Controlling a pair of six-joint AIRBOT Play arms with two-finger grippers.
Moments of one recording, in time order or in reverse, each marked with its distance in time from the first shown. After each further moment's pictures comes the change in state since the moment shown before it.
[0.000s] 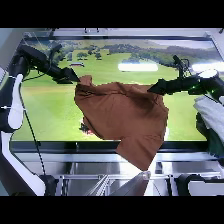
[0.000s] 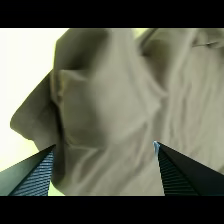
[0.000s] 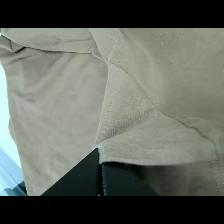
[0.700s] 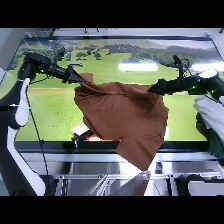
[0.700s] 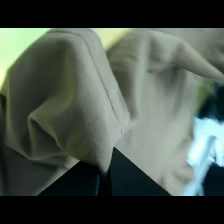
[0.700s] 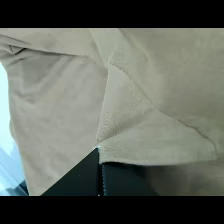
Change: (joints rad) left arm 0.027 -0.061 0.015 -0.301 0.054 0.001; right arm 0.000 0.003 0.000 0.000 0.011 0.009
